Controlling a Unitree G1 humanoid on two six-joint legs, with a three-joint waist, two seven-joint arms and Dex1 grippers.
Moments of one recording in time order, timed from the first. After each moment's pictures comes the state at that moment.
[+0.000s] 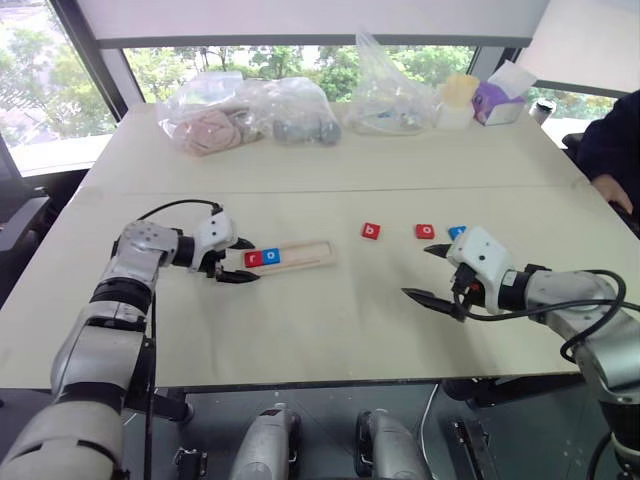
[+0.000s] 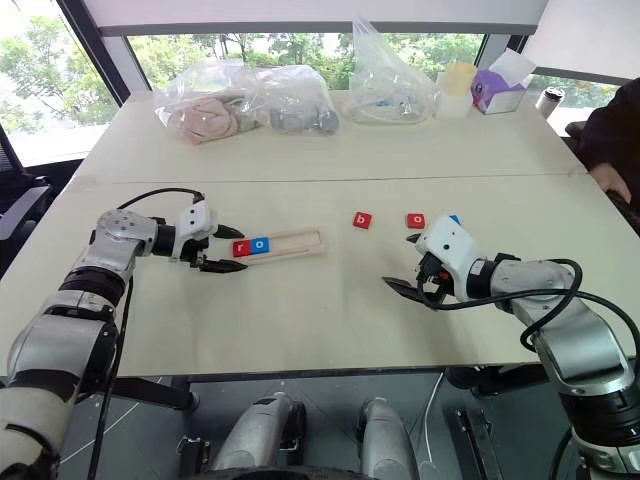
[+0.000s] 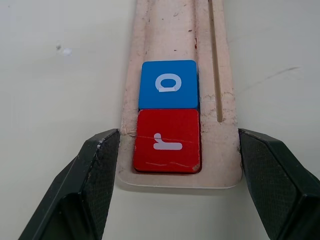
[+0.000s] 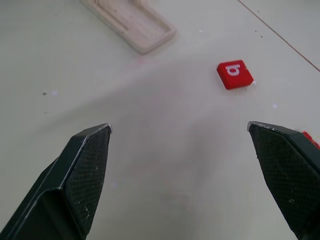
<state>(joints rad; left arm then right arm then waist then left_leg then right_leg) -0.88 0.54 -0.14 1.05 0.06 -0.30 -1.37 -0.20 -0.85 -0.05 -0.44 0.32 0.64 0.82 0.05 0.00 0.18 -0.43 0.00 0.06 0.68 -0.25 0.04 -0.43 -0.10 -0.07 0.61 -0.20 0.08</state>
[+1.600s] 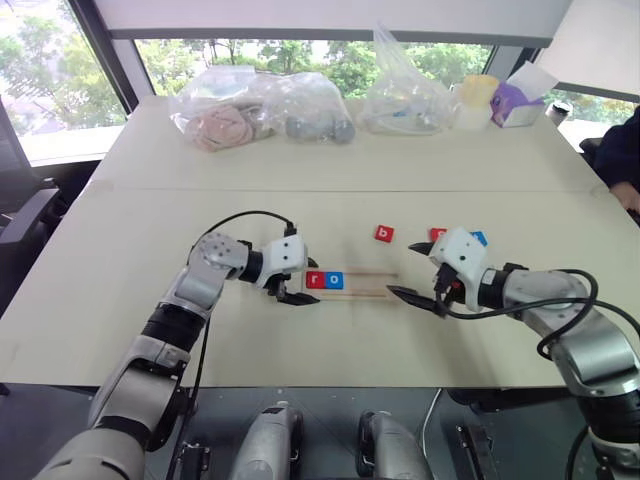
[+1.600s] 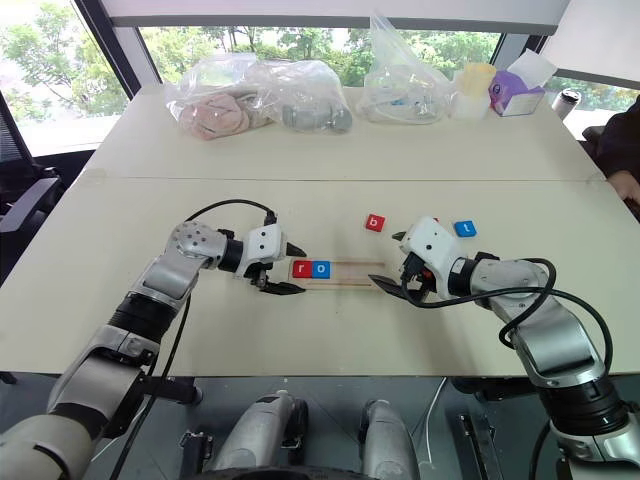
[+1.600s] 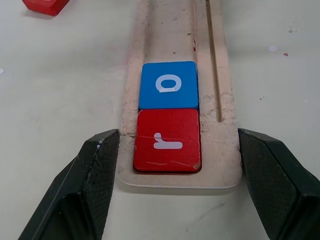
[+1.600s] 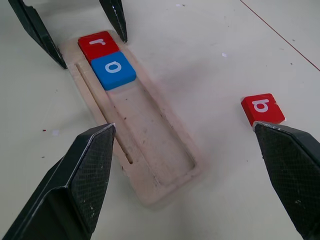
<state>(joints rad) -0.67 0.41 -0.29 0.36 0.10 0.08 -1.26 -0.23 -0.77 0.03 -0.38 0.28 0.57 0.79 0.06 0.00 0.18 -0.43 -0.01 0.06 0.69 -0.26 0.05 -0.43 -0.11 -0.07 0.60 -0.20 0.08</state>
